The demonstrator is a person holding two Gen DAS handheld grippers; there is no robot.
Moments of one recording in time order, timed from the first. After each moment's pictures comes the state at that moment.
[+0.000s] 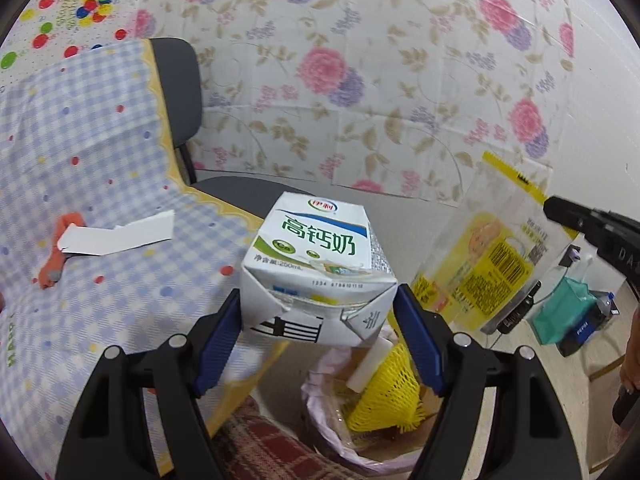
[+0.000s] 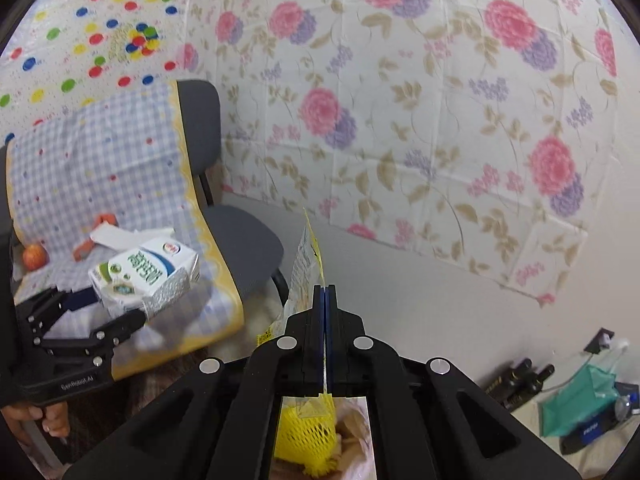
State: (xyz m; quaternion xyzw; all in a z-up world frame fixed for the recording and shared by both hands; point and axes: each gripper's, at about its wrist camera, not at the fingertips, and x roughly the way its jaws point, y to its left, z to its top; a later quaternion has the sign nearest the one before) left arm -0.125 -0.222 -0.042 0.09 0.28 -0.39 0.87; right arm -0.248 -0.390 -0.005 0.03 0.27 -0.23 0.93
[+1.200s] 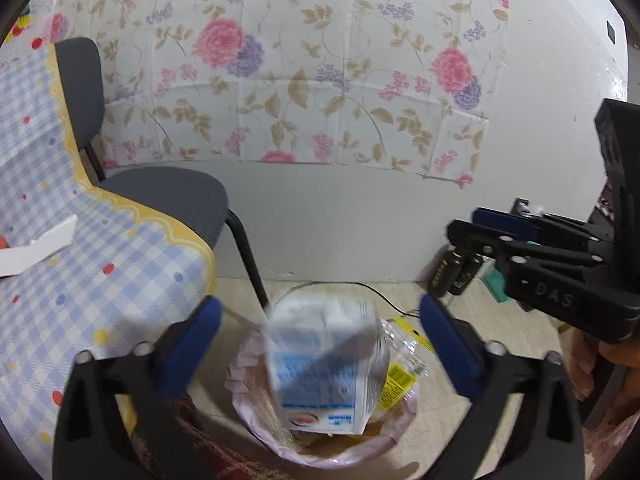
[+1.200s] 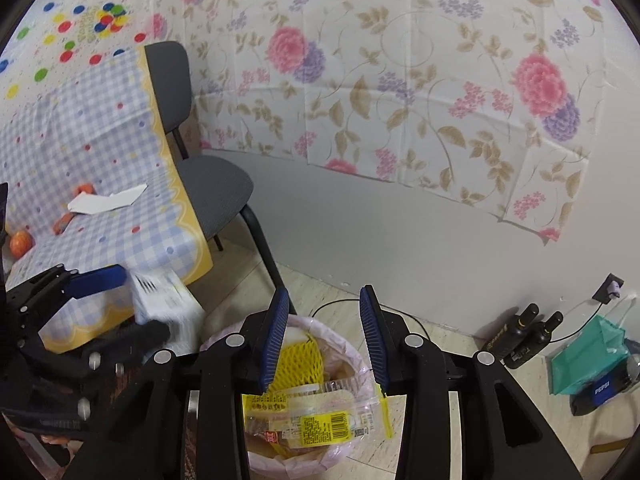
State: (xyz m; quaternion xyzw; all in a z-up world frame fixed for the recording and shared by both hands) left arm -0.158 -0.286 -0.066 0.13 0.30 -0.48 0.81; right arm -0.263 -0.432 -0.054 0.08 0.31 -0.24 0.92
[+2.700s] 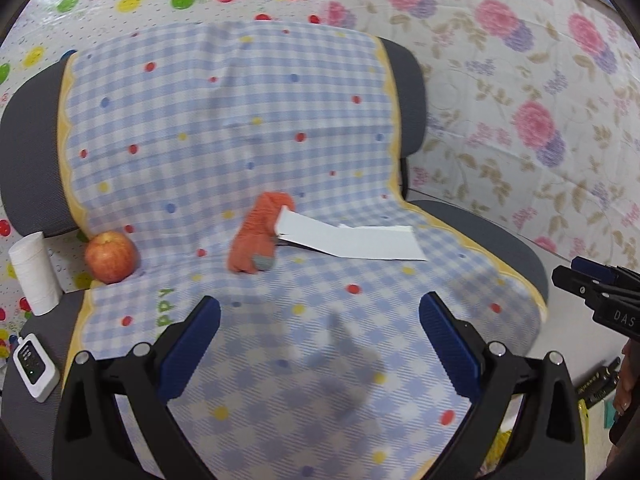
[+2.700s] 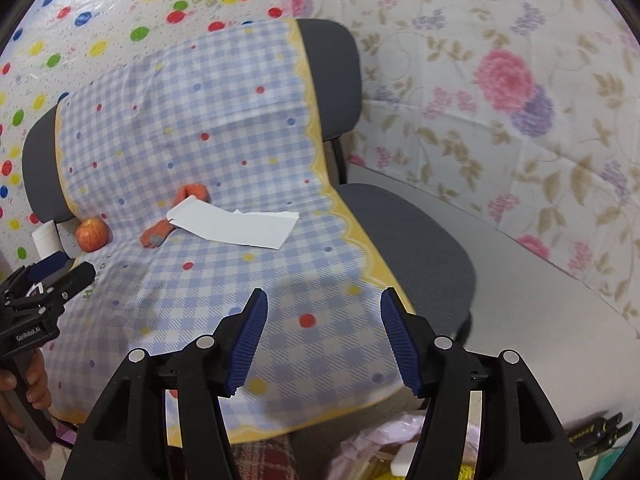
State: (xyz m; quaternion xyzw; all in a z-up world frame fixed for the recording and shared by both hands) left arm 0.003 -0.043 -0.032 0.03 0.28 -0.14 0.95; right arm -0.043 -0.300 -0.040 0.03 0.31 -0.02 0.95
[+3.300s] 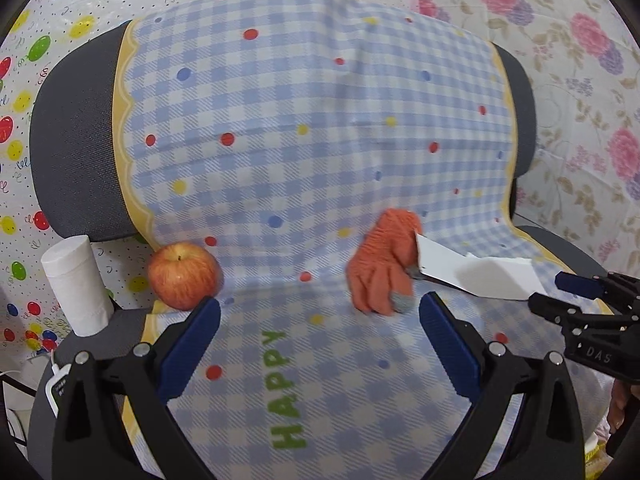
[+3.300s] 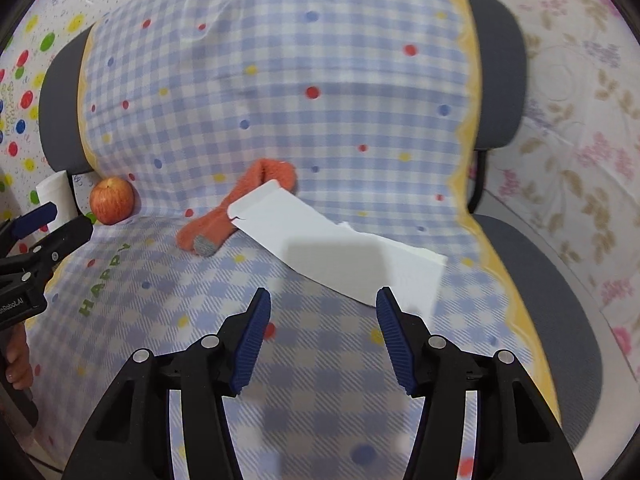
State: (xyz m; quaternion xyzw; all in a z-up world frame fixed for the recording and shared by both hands) left arm 0.091 0.032 -0.038 0.02 0.29 -0.02 0.96; right arm 0.113 -0.185 -0.072 -0.05 0.36 0.09 0.93
